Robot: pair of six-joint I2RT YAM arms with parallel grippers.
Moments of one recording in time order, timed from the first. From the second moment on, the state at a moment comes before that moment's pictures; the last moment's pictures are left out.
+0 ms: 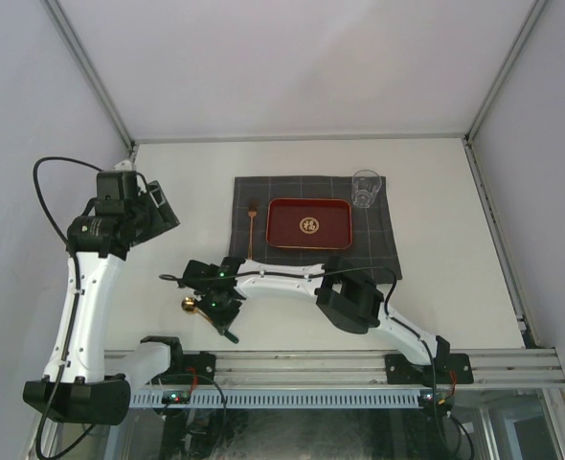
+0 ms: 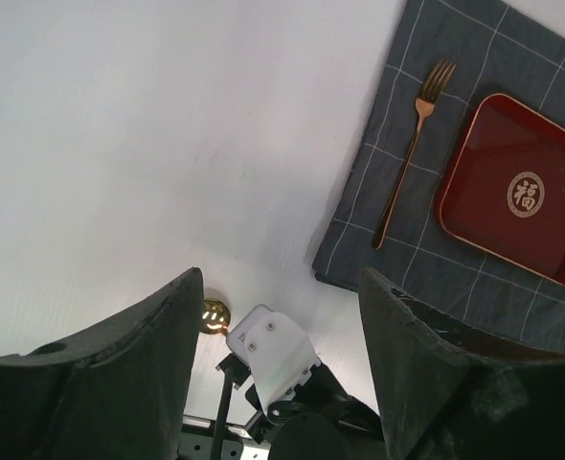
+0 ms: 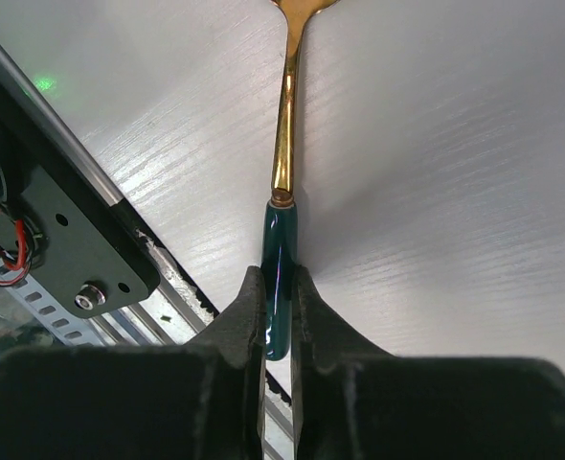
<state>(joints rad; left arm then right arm) -0.04 1.05 1.30 -1.03 -0.12 -0.45 1.28 2.37 1.99 -0.86 -0.20 0.34</state>
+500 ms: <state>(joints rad) -0.04 1.05 1.28 -1.02 -0.10 -0.45 1.29 2.36 1.99 -0.88 -0.09 0.36</state>
